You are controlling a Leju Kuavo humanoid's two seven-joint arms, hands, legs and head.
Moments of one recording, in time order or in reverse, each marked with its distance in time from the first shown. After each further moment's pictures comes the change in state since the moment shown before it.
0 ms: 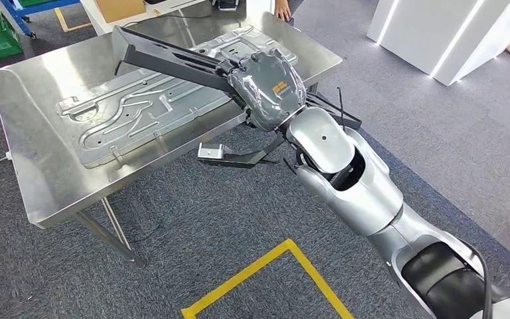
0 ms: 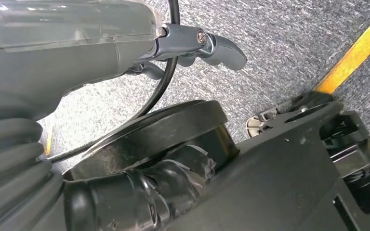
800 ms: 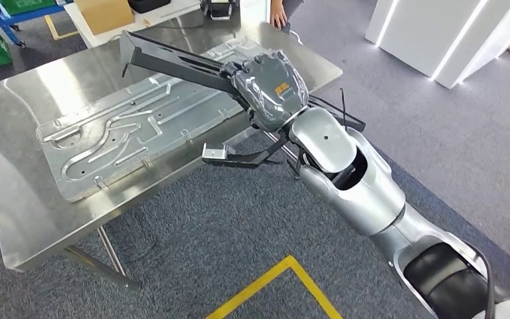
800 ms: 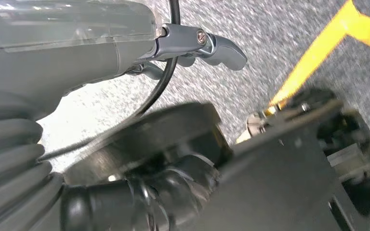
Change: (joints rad) left arm -0.002 0.001 0.007 0.000 0.004 -0.001 -0.008; right arm -0.001 0.000 0.002 0.008 -0.008 0.002 -0.006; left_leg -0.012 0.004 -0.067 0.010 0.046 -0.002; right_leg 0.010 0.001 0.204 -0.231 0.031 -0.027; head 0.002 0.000
